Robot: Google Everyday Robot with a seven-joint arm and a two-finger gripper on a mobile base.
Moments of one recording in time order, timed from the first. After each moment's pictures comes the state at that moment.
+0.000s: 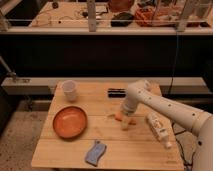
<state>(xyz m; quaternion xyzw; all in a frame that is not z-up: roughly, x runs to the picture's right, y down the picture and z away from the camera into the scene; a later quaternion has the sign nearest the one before) 0.113 0.164 0.874 -0.33 -0.10 0.03 0.94</state>
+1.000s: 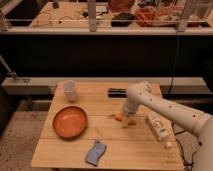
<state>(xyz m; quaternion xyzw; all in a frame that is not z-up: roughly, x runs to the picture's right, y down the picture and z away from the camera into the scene) 0.117 0.171 0.874 -0.34 -0.10 0.04 0.94</state>
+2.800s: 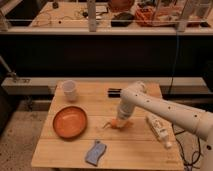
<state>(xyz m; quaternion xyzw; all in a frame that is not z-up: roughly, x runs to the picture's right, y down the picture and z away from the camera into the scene) 0.078 0.178 0.834 -0.34 -0.10 0.03 0.93</state>
